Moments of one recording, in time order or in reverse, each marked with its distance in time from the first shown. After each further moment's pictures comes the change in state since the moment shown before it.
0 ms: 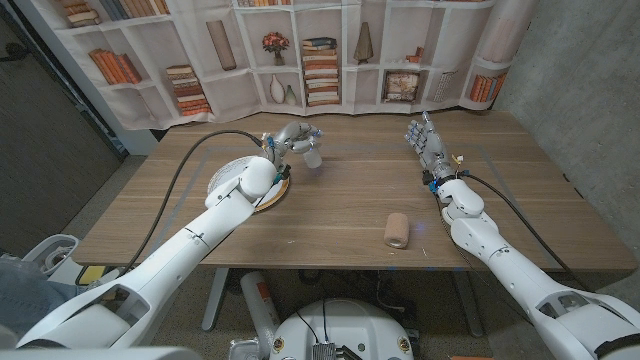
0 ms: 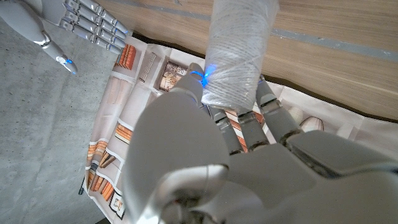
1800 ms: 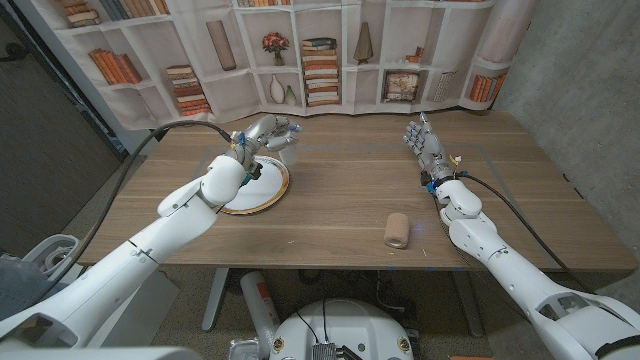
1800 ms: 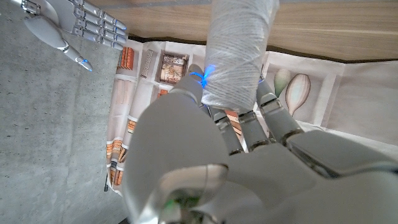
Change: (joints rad) left arm 0.164 0.228 -0.135 -0.260 0.016 0.022 0.013; left_hand -0.012 0.010 -0.001 0.001 -0.004 0.018 -0.004 -0.005 0.000 0.016 -0.002 -0.011 0.009 0.008 0.008 -0.002 0.014 0.005 0.001 0.016 0.000; right arm 0.005 0.003 -0.014 -0.006 -0.022 -0.014 -0.028; right_hand 0.001 0.009 -0.004 -0.004 0.000 0.000 0.000 0.000 0.000 0.000 0.000 0.000 0.000 0.000 0.000 0.000 0.003 0.000 0.000 0.000 0.000
